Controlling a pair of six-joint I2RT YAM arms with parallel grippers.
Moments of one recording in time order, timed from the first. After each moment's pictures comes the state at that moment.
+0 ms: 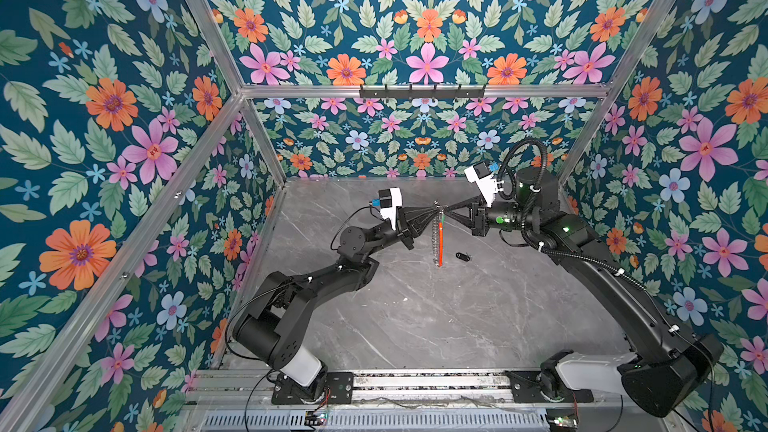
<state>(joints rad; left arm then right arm) -0.60 1.57 0.82 1.39 0.67 -0.57 0.47 1.30 1.40 -0.43 -0.70 0.24</state>
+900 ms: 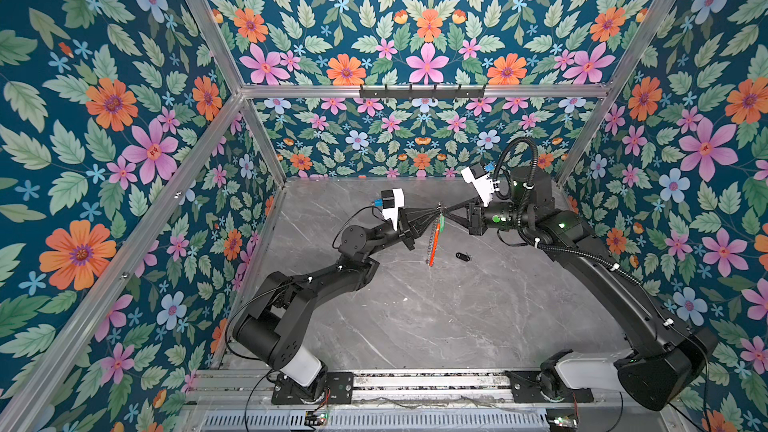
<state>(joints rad) -0.60 1.57 0.82 1.35 0.68 -0.54 0.47 1.33 1.42 -0.50 -0.67 0.26</state>
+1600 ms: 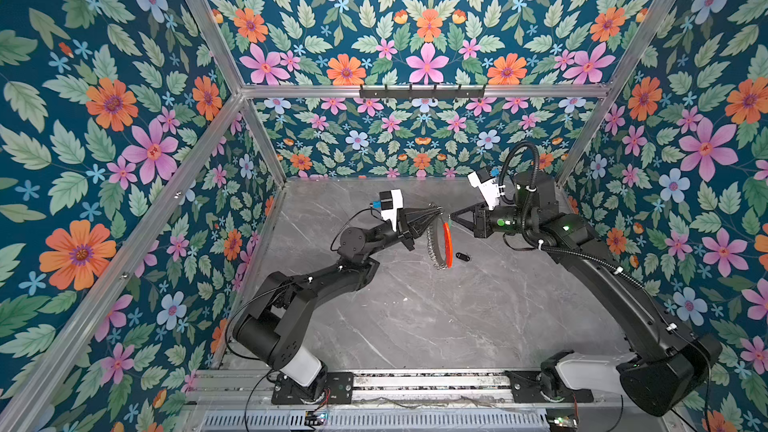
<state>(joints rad) -0.60 1.57 0.82 1.40 0.68 -0.54 0.44 1.29 1.38 -0.55 -0.63 0.26</state>
